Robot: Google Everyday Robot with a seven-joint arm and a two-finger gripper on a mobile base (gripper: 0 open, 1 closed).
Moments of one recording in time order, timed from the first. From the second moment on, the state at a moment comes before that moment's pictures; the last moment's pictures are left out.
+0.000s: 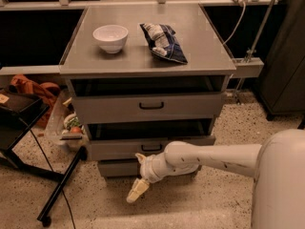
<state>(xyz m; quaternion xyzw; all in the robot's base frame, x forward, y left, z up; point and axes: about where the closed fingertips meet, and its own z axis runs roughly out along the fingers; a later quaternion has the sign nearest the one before) 0.525 0.078 0.436 -0.60 0.69 0.26 0.30</state>
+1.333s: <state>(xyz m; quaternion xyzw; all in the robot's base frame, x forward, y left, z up) 0.585 0.101 0.408 -0.60 0.67 0.28 0.34</state>
